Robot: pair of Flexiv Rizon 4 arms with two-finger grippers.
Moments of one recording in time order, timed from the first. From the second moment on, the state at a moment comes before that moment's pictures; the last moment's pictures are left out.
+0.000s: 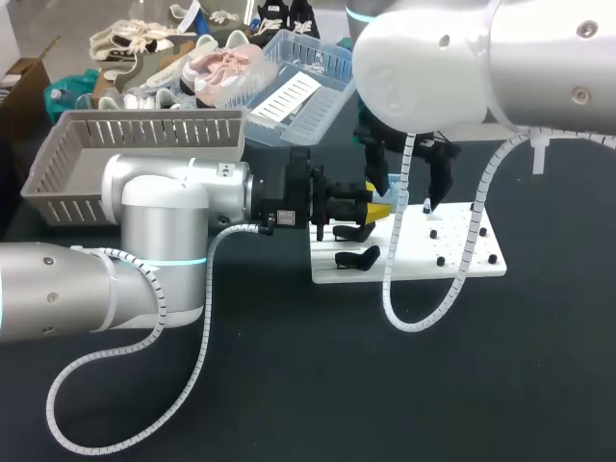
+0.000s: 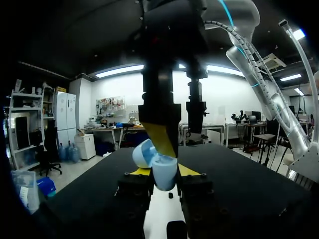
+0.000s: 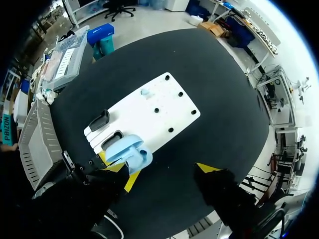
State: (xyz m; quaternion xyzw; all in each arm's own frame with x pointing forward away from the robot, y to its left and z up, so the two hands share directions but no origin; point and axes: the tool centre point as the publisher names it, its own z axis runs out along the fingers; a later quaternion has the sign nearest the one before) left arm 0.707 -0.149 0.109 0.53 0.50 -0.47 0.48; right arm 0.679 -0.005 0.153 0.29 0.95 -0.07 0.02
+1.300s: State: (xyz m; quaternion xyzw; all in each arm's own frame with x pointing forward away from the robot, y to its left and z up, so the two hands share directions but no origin) left arm 0.707 -0.149 0.109 0.53 0.50 -0.47 0.48; right arm 0.675 0.022 0.160 0.23 0.96 0.05 0.14
